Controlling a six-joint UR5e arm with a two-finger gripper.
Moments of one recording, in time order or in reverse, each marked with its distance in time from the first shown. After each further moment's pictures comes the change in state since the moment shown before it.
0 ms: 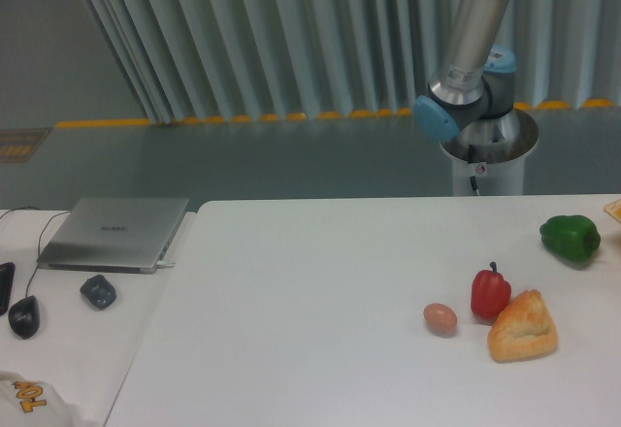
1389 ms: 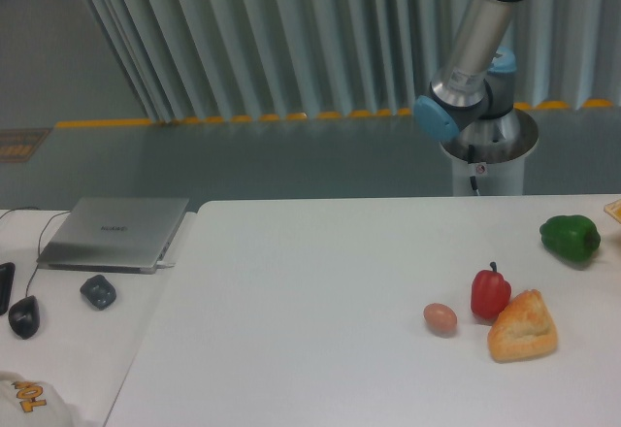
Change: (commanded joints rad) arm 0.008 -0.052 -0.009 0.031 0.015 -0.063
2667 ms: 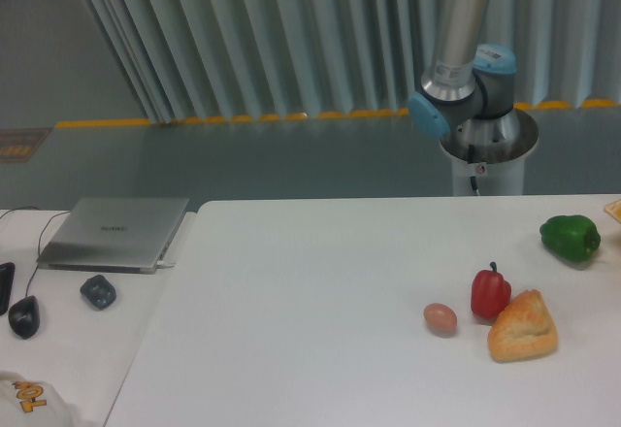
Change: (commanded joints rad) arm -0.242 0.107 0.178 -0.253 -0.255 -0.790
